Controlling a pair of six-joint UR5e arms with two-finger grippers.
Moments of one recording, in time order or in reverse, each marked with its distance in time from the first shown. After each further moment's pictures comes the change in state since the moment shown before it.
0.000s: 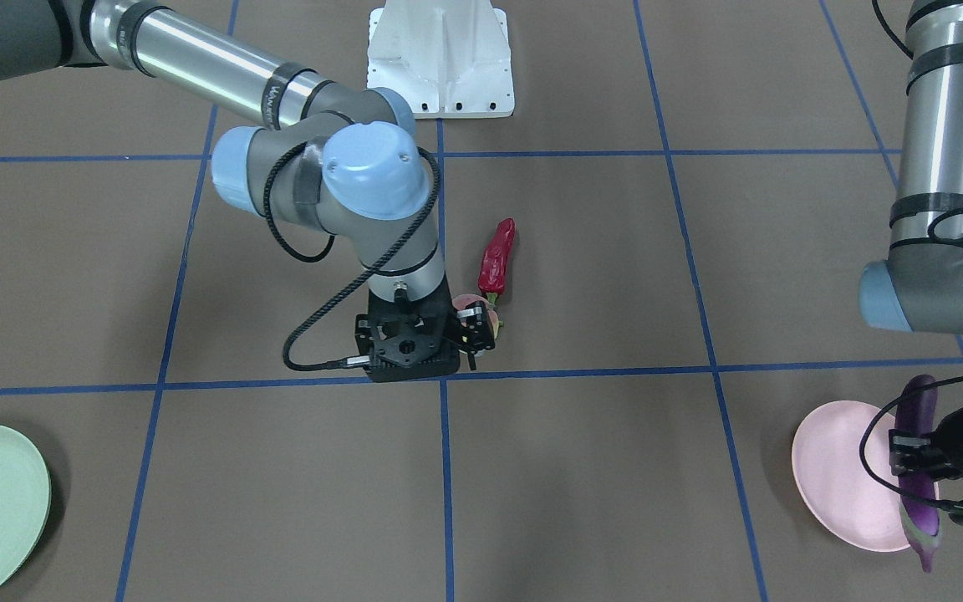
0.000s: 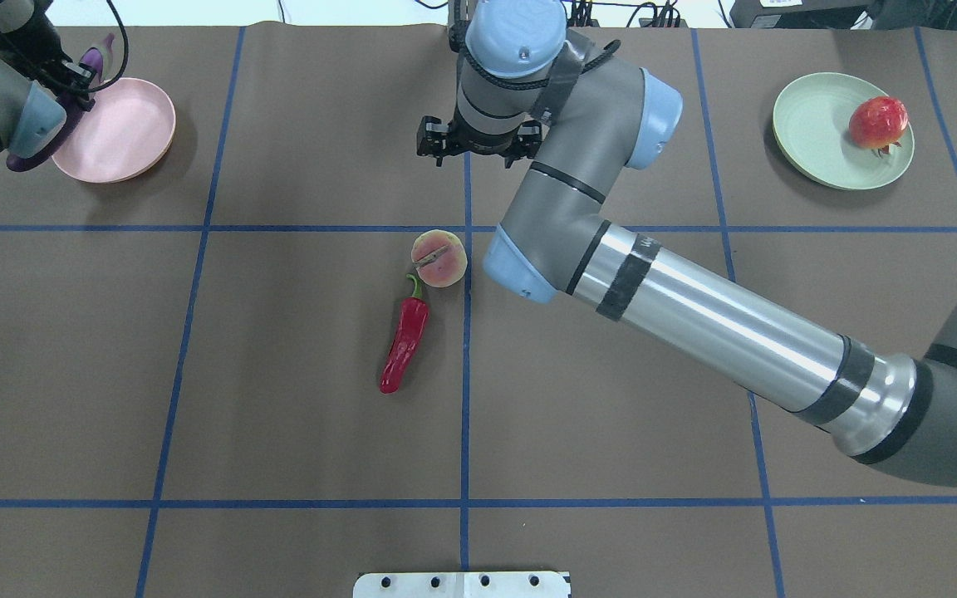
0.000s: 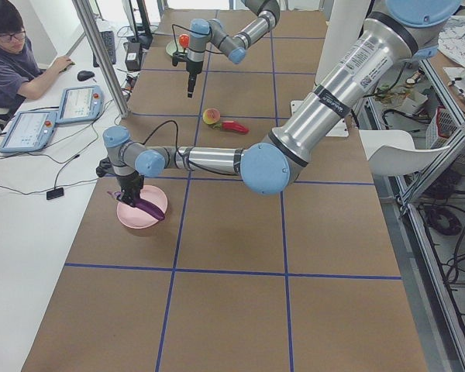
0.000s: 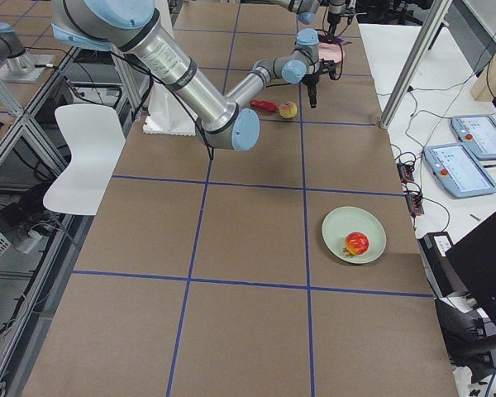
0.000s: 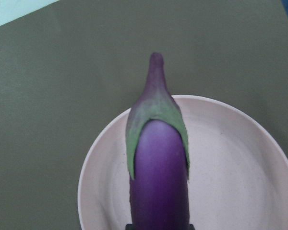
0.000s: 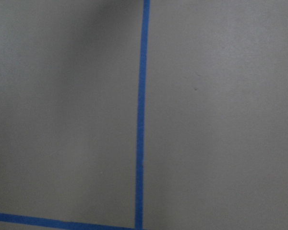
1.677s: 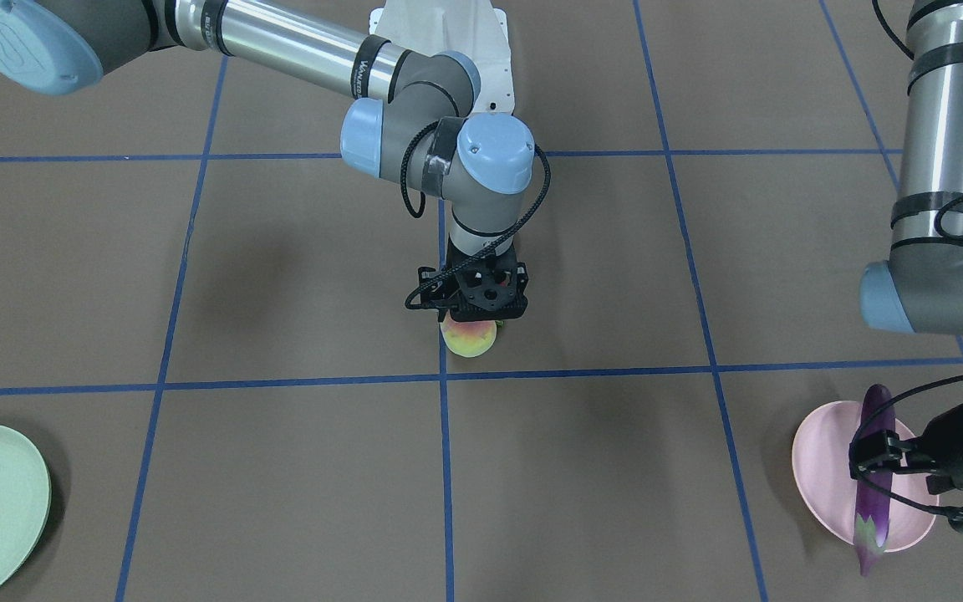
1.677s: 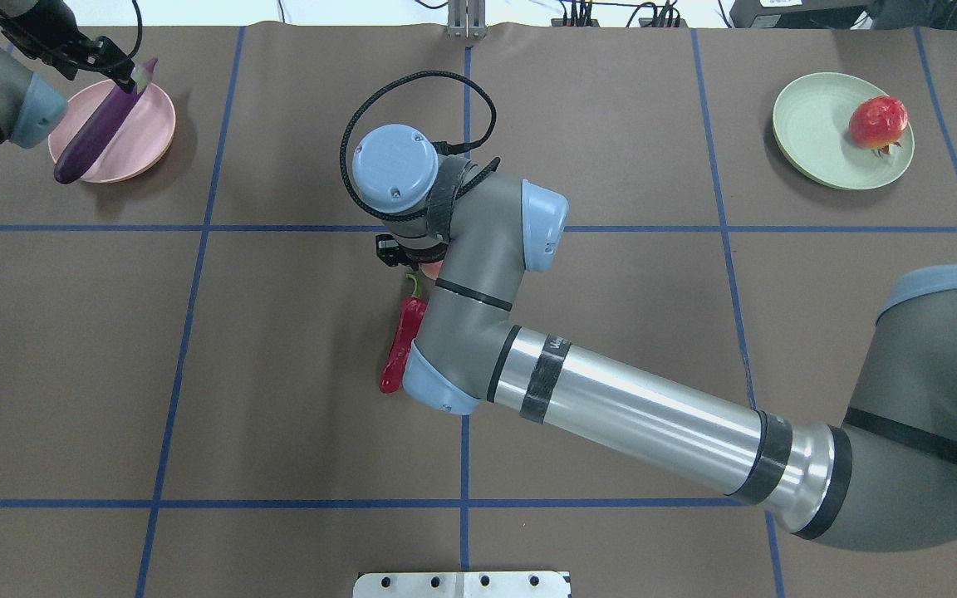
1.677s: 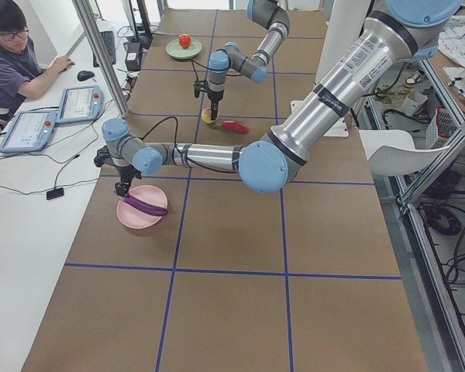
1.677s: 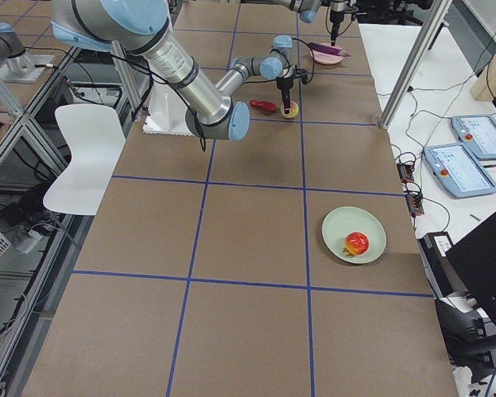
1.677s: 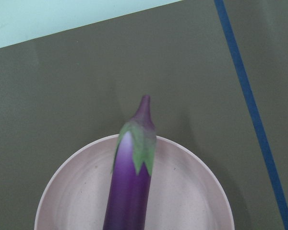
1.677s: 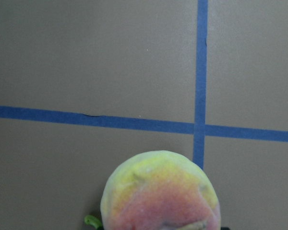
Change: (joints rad) left arm -0.004 -0.007 -0.033 -0.070 -0.113 -0.110; right arm -0.143 0.010 -0.005 -0.162 -0.088 -0.011
